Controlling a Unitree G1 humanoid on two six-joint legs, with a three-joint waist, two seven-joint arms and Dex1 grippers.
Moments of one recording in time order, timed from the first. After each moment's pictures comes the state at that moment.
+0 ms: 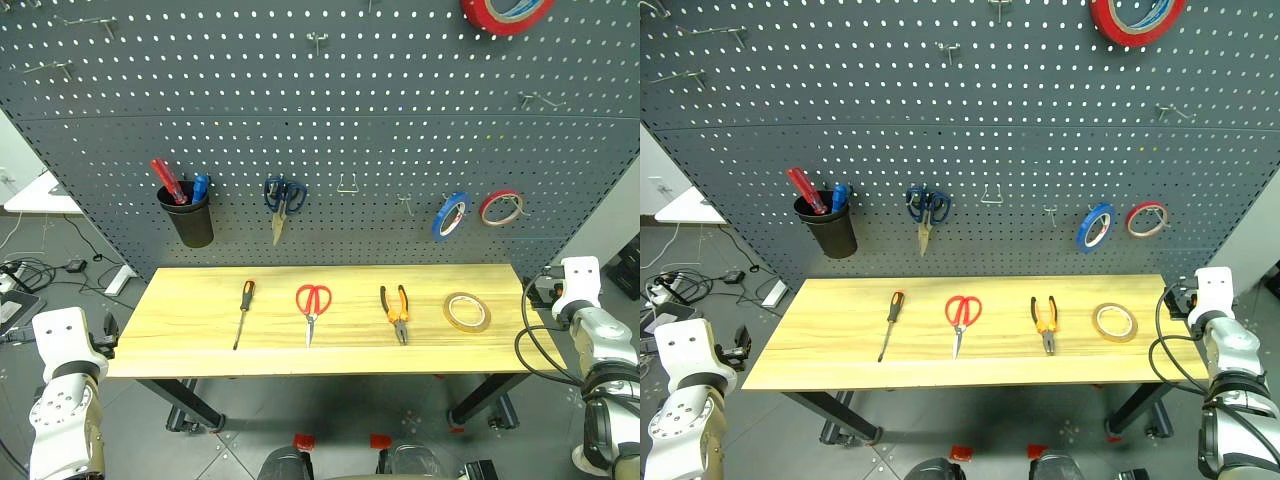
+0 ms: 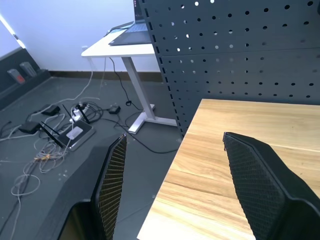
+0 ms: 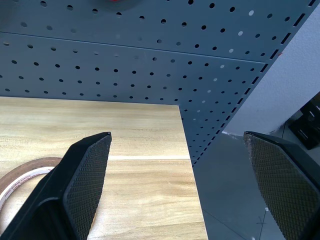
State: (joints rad) left arm 0.09 0.48 0.53 0.18 -0.15 0.13 -0.09; right arm -0.51 -0.63 -0.26 1.10 0.10 -0.15 0.36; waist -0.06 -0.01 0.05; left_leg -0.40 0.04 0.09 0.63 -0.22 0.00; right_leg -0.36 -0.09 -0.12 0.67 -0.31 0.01
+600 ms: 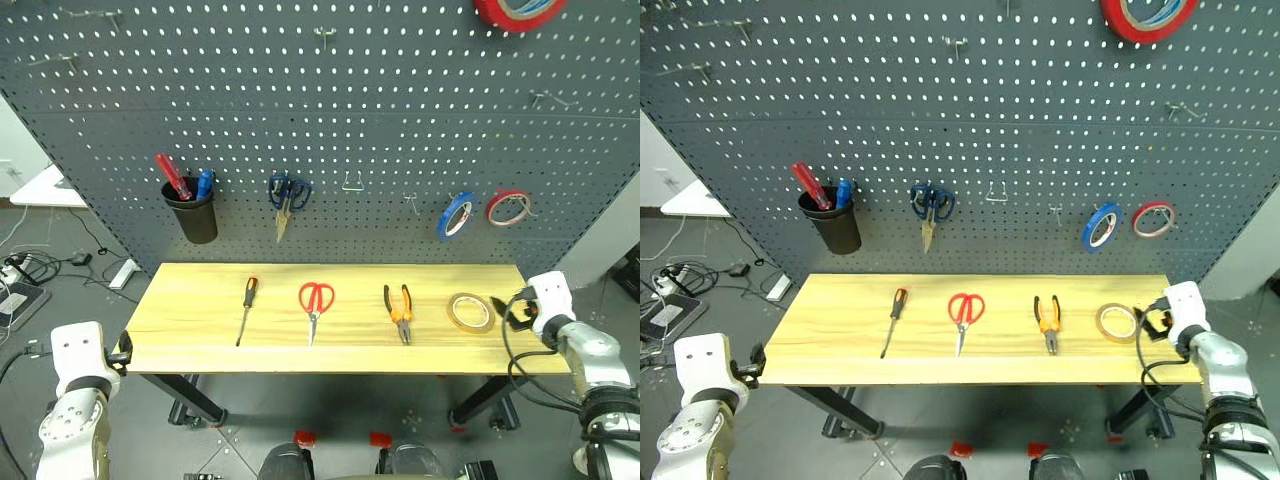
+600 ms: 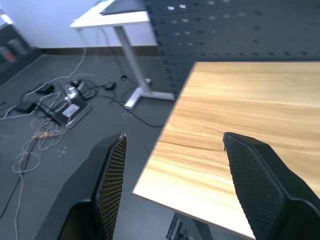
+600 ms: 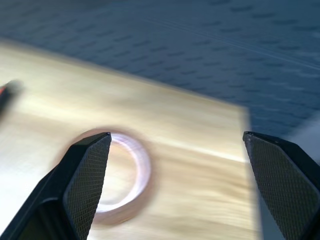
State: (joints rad) left arm 0.17 0.45 0.46 0.04 -0.14 0.26 -0.12; right arm -0.26 -0.59 -0.14 0.71 0.10 -0.06 0.57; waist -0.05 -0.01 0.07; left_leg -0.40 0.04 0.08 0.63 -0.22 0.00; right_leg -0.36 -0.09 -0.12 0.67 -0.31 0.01
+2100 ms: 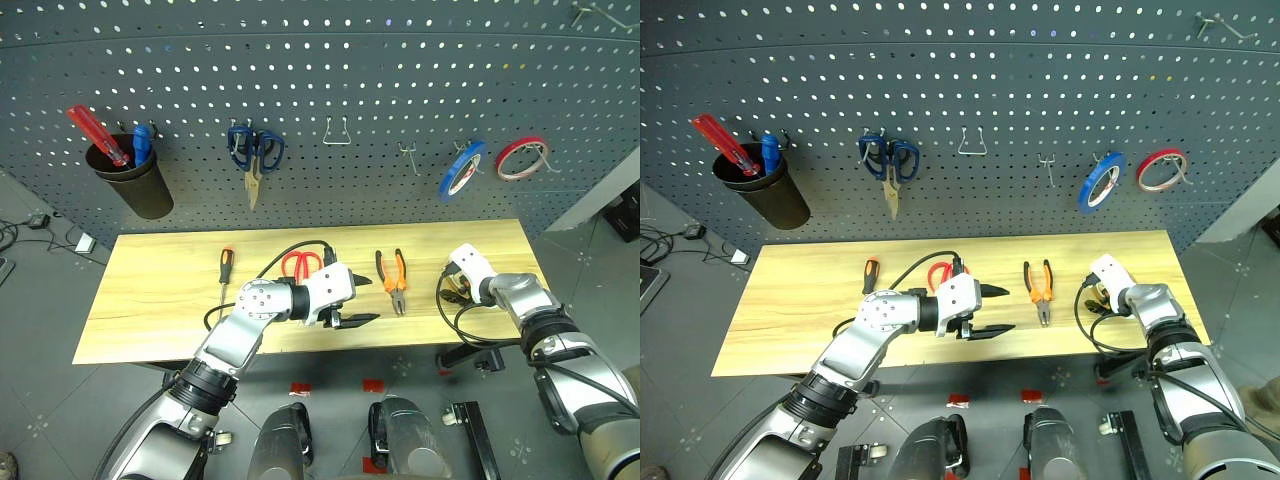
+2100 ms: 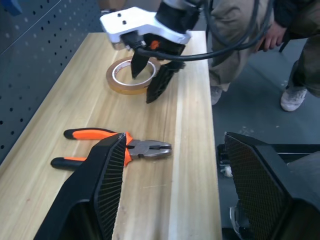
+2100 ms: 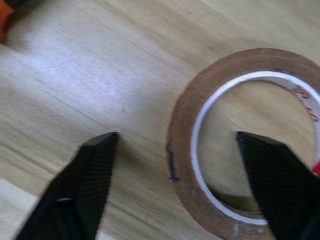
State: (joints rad) left arm -0.42 0.40 -0.37 0.05 -0.06 0.10 -0.97; right arm -0.76 -0.48 0.18 1.04 -0.13 0.28 0.65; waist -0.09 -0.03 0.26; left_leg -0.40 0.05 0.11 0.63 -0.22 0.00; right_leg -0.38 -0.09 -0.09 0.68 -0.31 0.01
